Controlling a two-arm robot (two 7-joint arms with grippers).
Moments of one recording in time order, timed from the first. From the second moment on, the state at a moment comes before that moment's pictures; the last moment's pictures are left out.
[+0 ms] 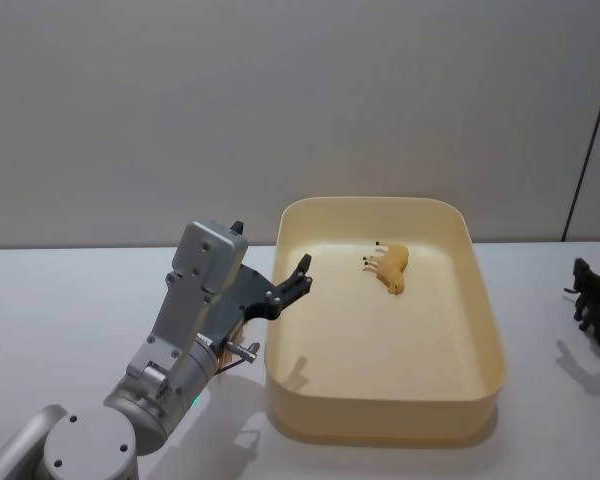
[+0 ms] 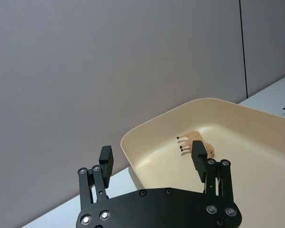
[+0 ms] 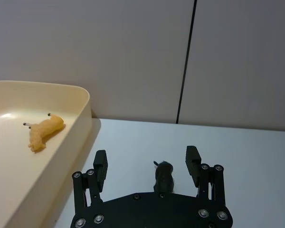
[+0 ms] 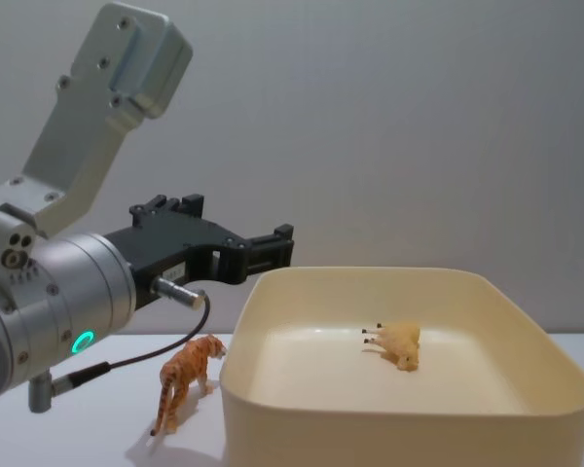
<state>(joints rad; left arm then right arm) -0.24 0.38 0.45 -1.63 -0.20 0.01 -0.01 0.10 0.40 -0.06 -1.68 0.37 0.33 0.05</state>
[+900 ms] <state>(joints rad) -0.24 0.38 0.45 -1.63 -0.20 0.01 -0.01 0.18 0.35 -0.09 -1.50 0.33 0.35 0.04</state>
